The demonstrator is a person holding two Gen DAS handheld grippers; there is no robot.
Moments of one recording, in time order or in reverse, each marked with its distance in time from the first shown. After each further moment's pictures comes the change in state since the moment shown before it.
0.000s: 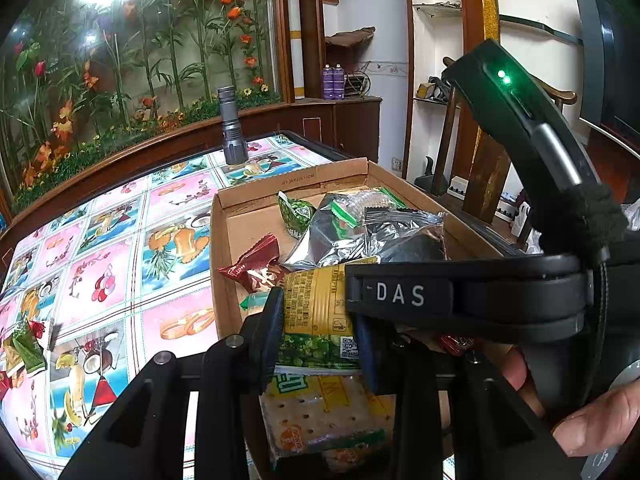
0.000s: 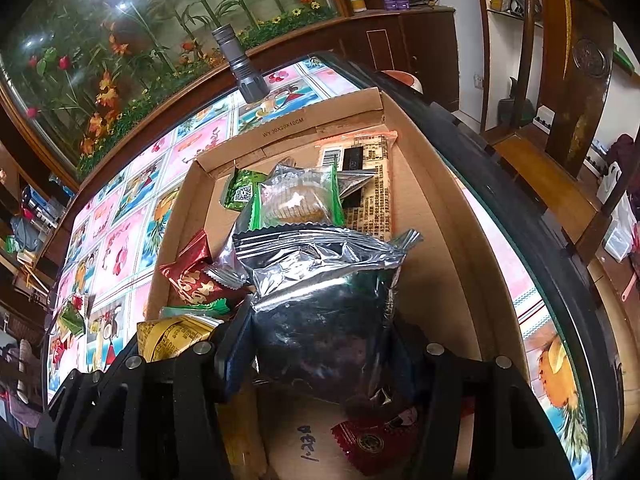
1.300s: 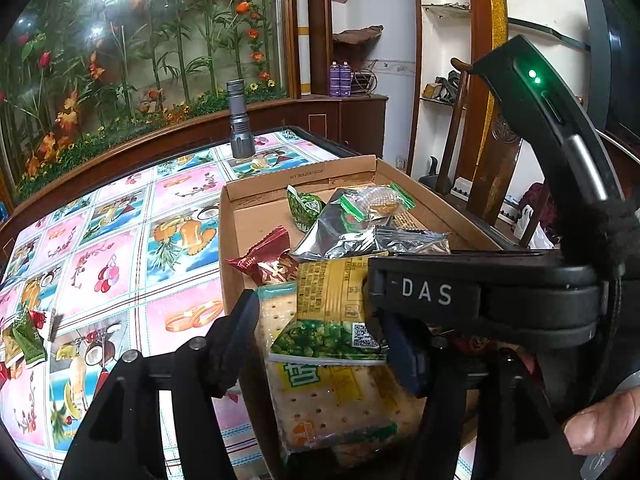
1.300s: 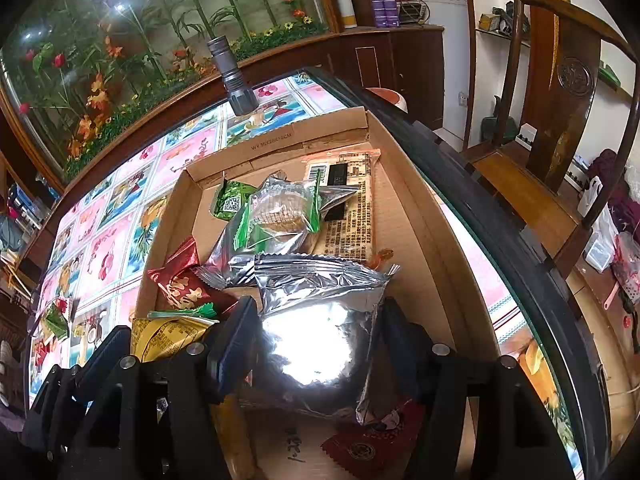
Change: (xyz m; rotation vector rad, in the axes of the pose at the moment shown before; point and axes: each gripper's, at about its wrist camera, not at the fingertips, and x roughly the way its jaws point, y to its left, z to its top) left arm 0.000 0.008 -0.005 -0.029 0.009 0.002; right arm -0.009 0.002 -0.004 -0.017 -0.060 -0.078
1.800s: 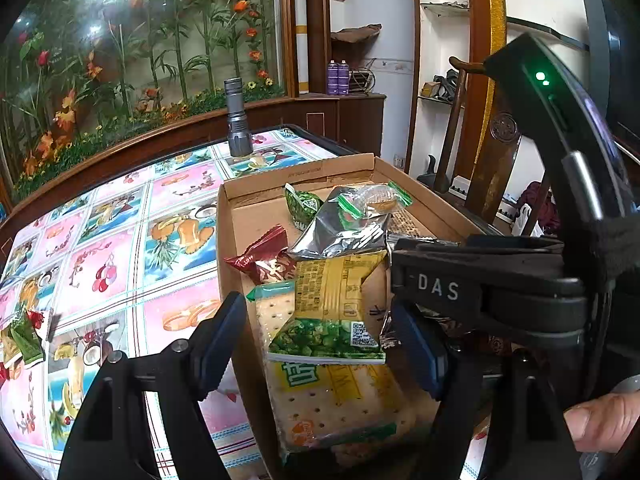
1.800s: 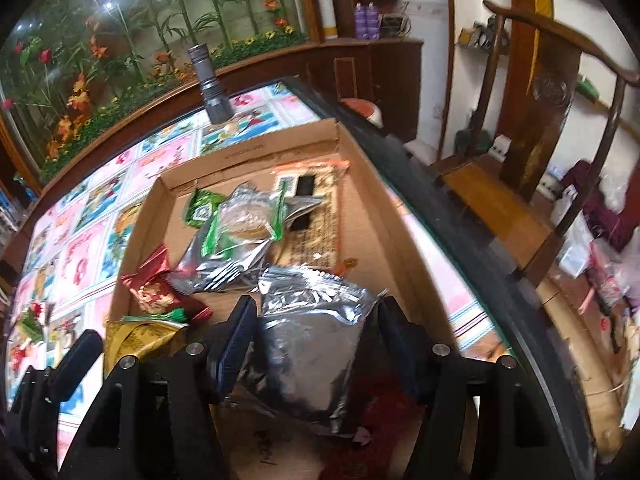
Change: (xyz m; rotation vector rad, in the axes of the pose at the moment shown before) left arm 0.001 0.000 0.000 -0.002 0.008 -0.009; right arm -0.010 -0.001 -0.001 -0.027 -0.066 -0.156
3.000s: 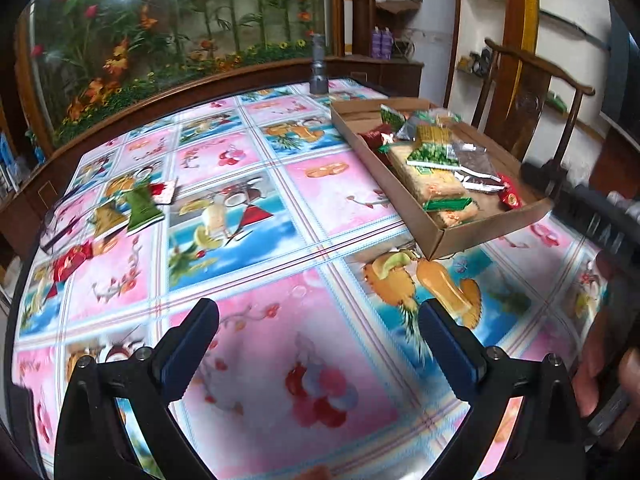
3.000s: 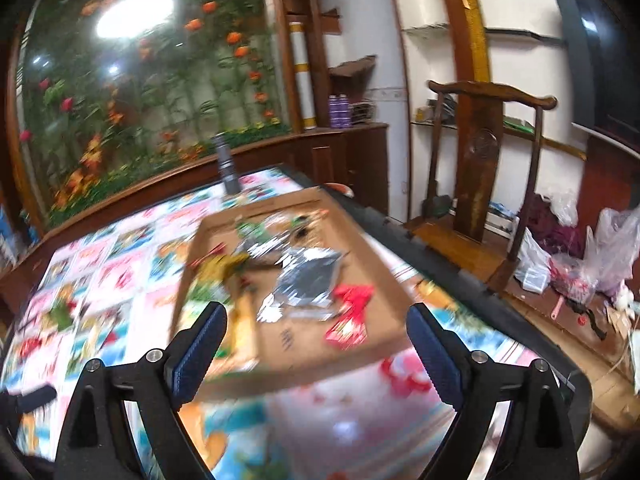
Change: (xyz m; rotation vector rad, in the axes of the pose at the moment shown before) left arm -0.129 0.087 -0.091 -0.087 0.140 0.081; right arm -0.131 0.028 -0.110 0.018 -0.334 -0.042
